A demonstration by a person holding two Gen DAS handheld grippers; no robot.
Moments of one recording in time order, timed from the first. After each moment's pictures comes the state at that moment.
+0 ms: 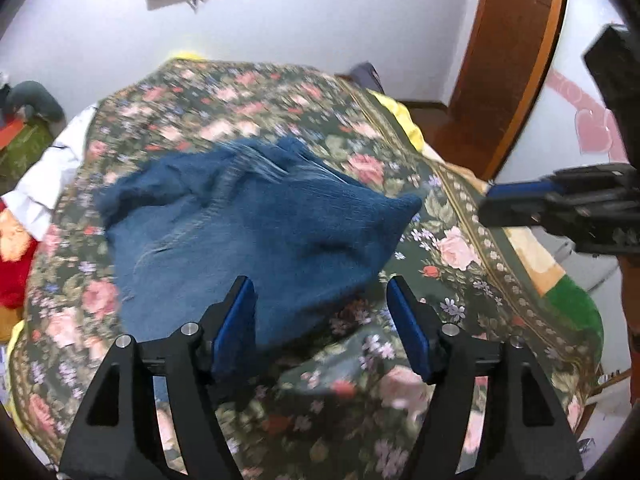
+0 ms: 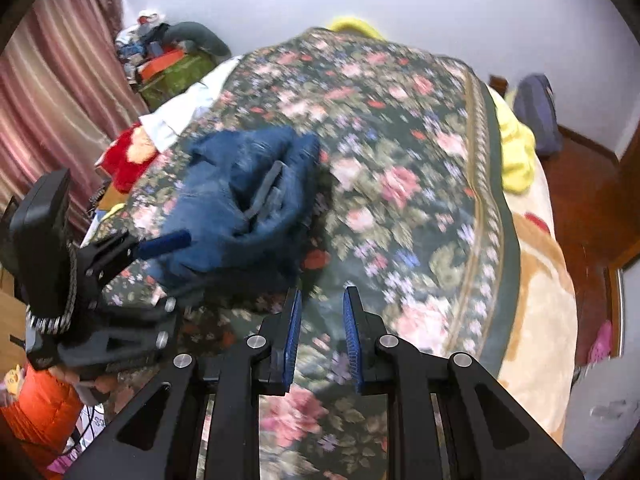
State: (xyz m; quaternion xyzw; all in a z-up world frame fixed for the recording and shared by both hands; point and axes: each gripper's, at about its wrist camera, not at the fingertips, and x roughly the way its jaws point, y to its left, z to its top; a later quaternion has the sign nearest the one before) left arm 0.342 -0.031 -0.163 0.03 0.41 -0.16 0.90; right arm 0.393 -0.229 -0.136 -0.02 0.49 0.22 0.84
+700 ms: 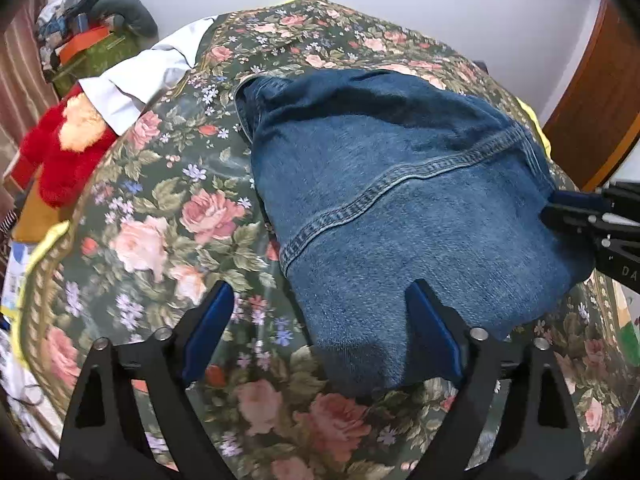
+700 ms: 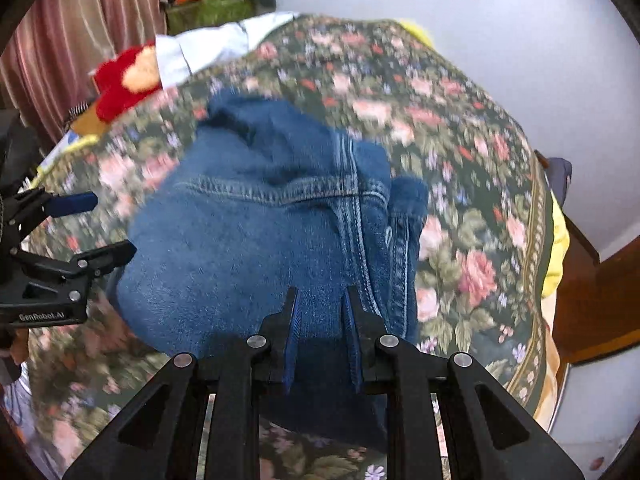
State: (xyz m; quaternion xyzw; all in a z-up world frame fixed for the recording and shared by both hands) left arm 0.358 0.096 -0.230 -0.04 0.47 0.00 0.88; right arm 0.441 -0.093 -0.190 -0.20 0.48 0.23 0.82
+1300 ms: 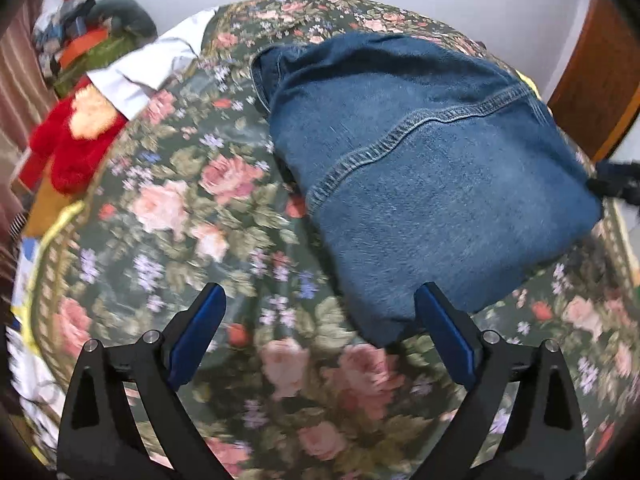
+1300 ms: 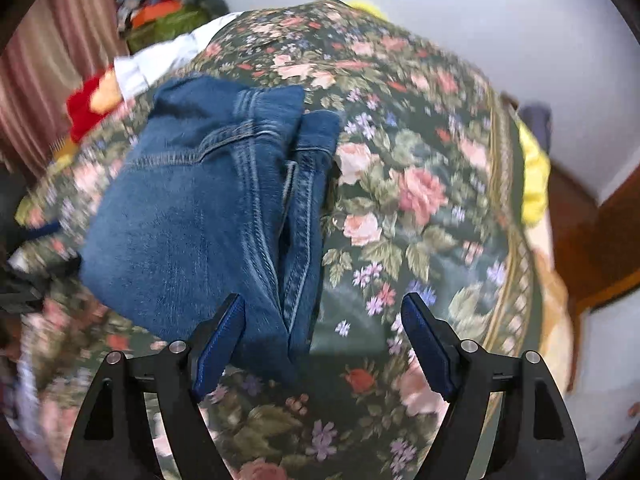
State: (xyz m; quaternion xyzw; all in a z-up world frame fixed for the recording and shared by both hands) left arm 0.327 0.106 -0.237 0.00 0.49 0.01 0.87; right arm 0.439 -0.183 -0.202 -0.11 0.51 0.19 0.83
